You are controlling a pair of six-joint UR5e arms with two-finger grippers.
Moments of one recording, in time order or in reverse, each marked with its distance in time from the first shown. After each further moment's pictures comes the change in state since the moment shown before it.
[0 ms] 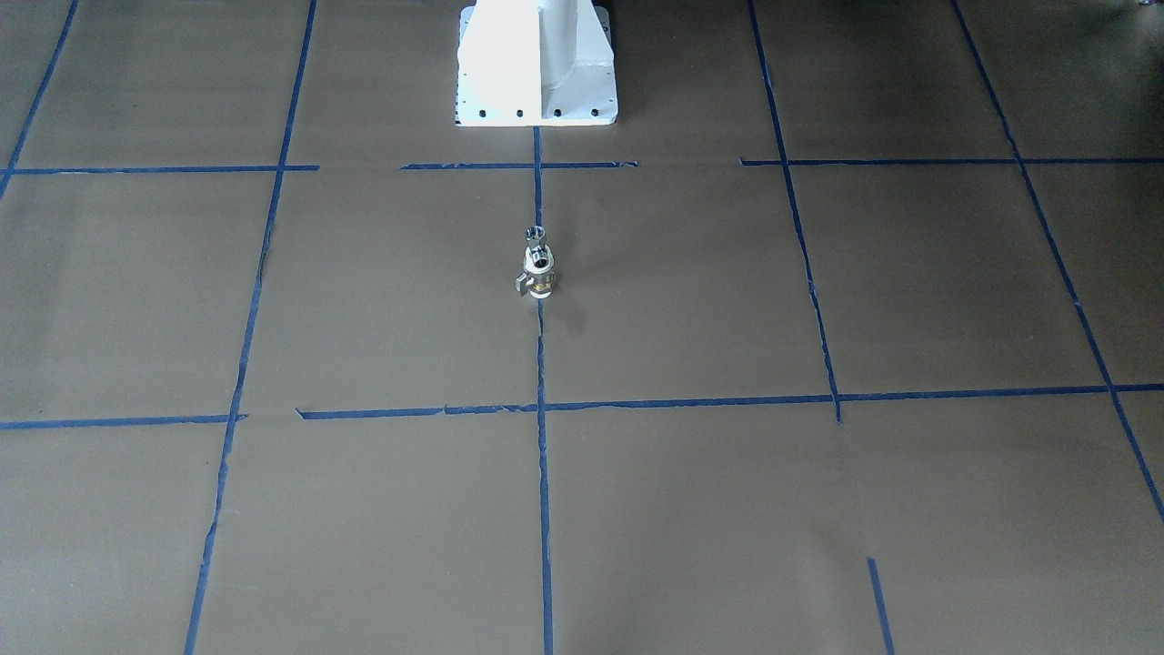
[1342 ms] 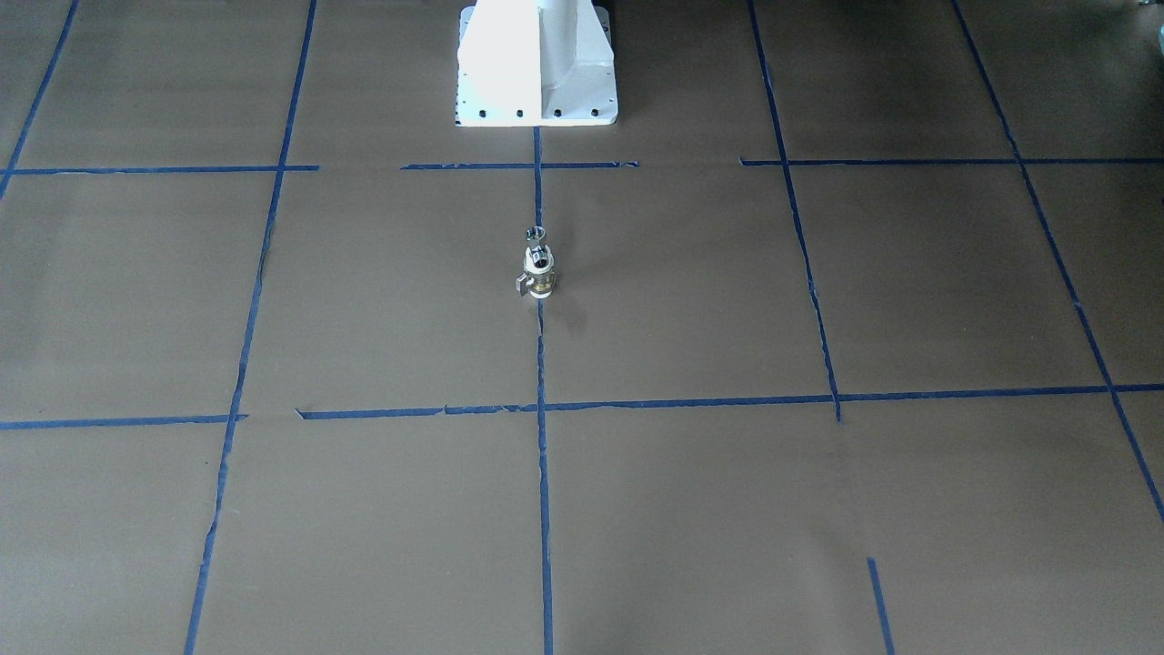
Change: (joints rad) left arm 0.027 0.003 0.004 0.000 0.000 0.000; right arm 0.009 -0.089 0.022 0.032 0.007 0.010
